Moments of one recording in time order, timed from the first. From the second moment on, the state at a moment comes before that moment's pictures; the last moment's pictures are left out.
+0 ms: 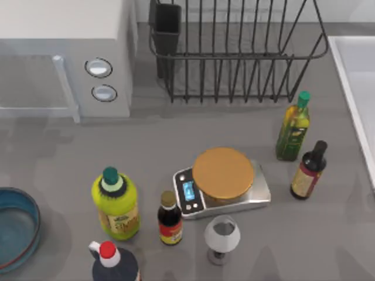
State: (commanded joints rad) left arm 0.07 1.54 1.74 -1.72 -0.01 0.08; right arm 0.00 0.00 0.00 0.00 0.00 0.00
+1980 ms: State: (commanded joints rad) left arm -0.49 2.11 1.66 -1.11 0.00 -0.46; right arm 0.00 0.00 0.00 0.00 0.00 0.00
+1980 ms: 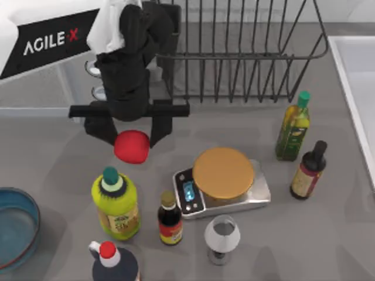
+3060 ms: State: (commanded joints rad) left arm -0.49 2.12 1.61 -1.06 0.00 -0.46; right arm 0.00 0.00 0.00 0.00 0.00 0.00
